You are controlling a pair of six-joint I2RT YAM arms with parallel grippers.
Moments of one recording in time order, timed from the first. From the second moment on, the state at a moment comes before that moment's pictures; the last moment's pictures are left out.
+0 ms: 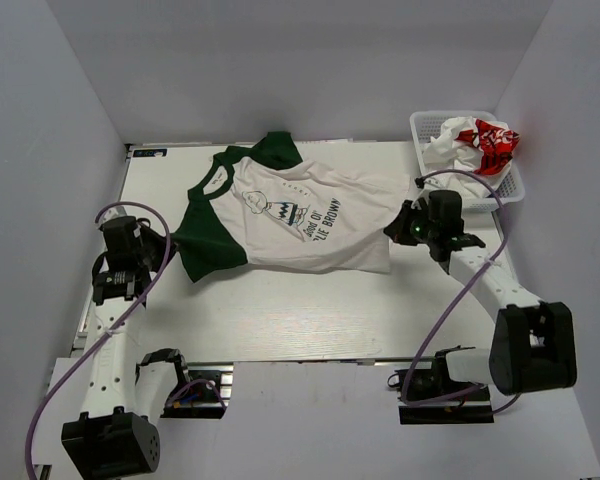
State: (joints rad) left arm 0.15 0.84 0.77 -0.54 0.09 -0.77; right arm 0.16 1.26 0.76 -0.07 -0.30 0.31
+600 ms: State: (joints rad) left arm 0.15 0.98 0.74 -0.48 0.03 -0.79; right arm 0.16 1.74 1.04 -0.20 -0.33 0.29
